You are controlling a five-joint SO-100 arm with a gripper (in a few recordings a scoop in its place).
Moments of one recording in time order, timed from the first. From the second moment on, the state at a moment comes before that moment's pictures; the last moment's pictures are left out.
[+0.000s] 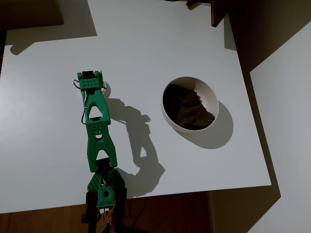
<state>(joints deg) -7.5 45.3 41.5 84.5 6.0</state>
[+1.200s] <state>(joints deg) 33.6 91.1 32.6 90.0 4.0</state>
